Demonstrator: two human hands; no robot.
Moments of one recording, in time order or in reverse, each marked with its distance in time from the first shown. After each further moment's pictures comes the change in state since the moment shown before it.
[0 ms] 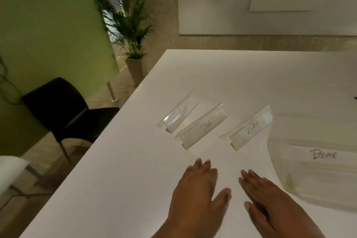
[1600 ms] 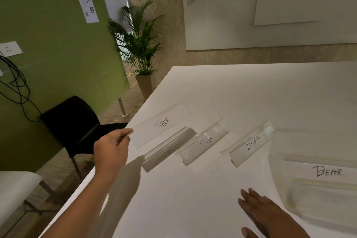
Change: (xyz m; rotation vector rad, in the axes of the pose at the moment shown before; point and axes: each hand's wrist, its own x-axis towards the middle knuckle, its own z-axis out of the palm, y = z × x) left_hand 0.074 -0.118 -0.147 -0.115 0.750 -0.233; right_hand 0.026 0.026 0.019 -0.365 0.258 -0.225
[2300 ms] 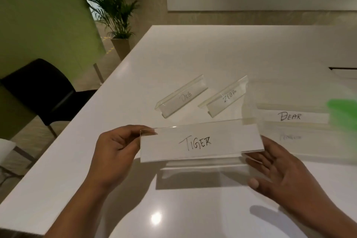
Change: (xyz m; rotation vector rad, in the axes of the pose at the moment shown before) left_hand -0.134 0.052 -0.028 -0.511 -0.503 0.054; right_hand -0.068 -0.009 -0.086 1.470 -0.031 0.674
